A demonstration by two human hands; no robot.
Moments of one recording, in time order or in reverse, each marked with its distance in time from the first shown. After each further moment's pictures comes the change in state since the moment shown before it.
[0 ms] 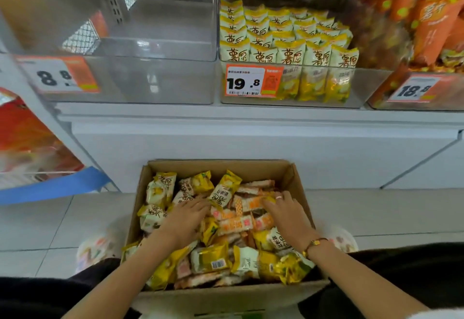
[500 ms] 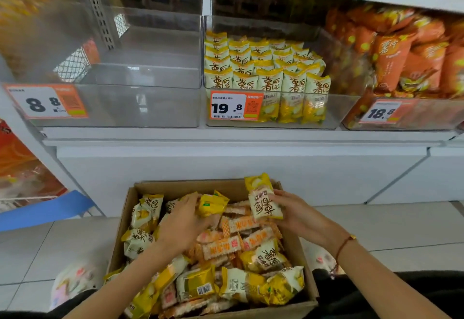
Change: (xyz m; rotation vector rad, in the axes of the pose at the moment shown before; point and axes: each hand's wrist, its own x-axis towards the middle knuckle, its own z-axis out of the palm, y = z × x) left_hand 0.005 0.026 -0.048 -0.708 0.418 -0.237; right_hand -0.004 0.049 -0.077 2.004 -0.302 0.383
